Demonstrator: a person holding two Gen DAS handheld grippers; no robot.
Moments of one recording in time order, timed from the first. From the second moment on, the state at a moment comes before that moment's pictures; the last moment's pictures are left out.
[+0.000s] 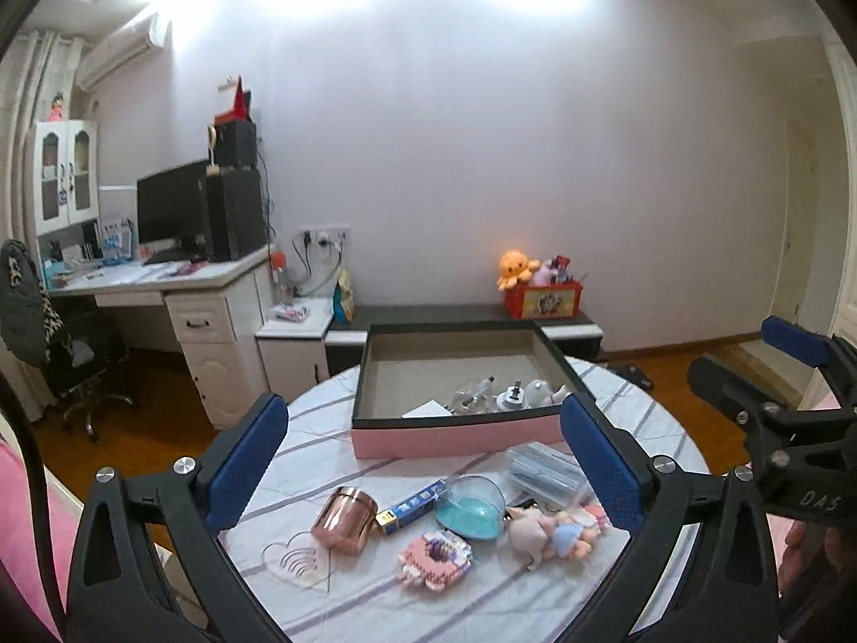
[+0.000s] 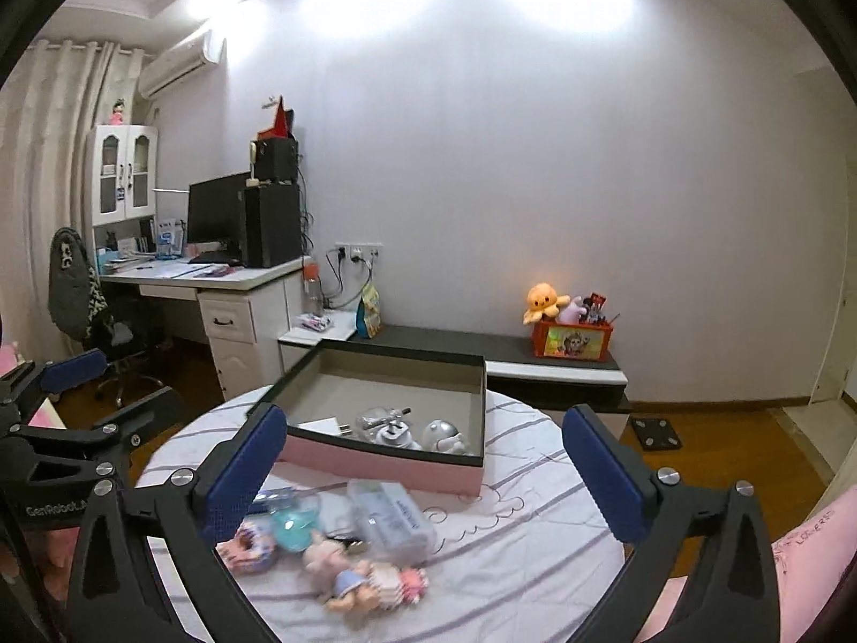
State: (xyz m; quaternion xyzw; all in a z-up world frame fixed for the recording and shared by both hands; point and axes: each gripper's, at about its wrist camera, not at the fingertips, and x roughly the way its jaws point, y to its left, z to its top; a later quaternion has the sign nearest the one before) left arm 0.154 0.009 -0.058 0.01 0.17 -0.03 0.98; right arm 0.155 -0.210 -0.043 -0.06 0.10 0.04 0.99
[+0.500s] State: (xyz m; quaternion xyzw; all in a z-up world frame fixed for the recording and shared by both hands) left arm 0.071 0.005 -0.041 0.02 0.11 0.00 0.99; right arm 0.070 -0.197 -0.042 -0.07 0.06 0.03 0.99
